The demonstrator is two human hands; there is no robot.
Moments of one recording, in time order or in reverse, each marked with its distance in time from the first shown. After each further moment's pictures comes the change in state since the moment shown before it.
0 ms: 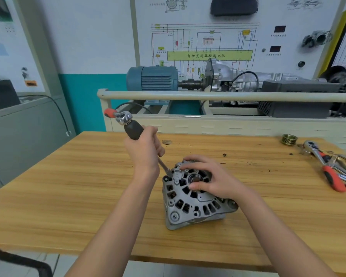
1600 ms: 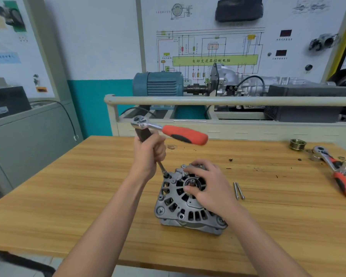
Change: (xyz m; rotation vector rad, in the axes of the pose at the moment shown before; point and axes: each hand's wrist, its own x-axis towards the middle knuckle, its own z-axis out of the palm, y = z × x) left_hand 0.031 -0.011 -0.024 -0.008 -0.447 -0.058; right_hand 0.001 -0.024 0.032 -0.117 0.290 0.187
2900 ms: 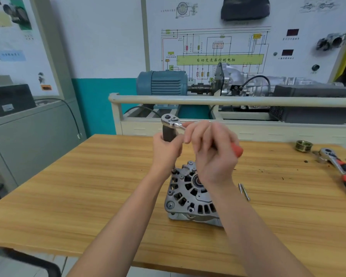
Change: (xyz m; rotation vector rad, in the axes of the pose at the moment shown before) left_hand 0.000 -0.003 0.030 0.329 0.125 0.010; right_hand 0.036 -0.093 -0.034 1.496 0.316 -0.538
